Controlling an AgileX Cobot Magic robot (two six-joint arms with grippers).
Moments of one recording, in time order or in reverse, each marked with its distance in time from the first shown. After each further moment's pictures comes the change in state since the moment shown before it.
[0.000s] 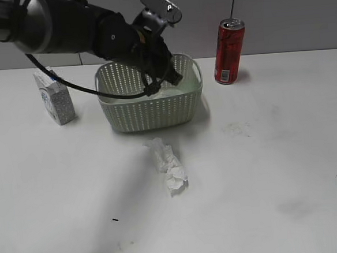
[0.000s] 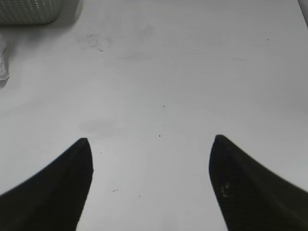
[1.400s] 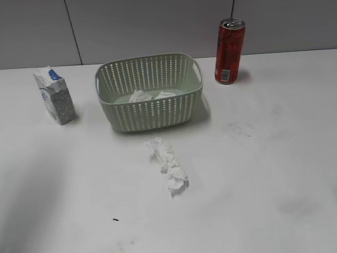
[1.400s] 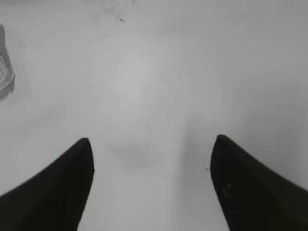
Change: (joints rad) left arm 0.482 -0.720 0.247 -0.039 0.903 -0.106; right arm 0.014 1.143 -0.418 0.151 -0.121 -0.032
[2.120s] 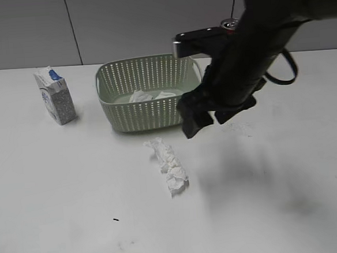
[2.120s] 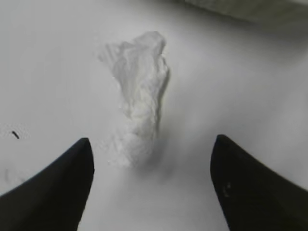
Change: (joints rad) left arm 0.000 -0.974 0.743 -0.034 -0.082 -0.049; right arm 0.587 0.645 -0.490 -0.089 -0.055 0.192
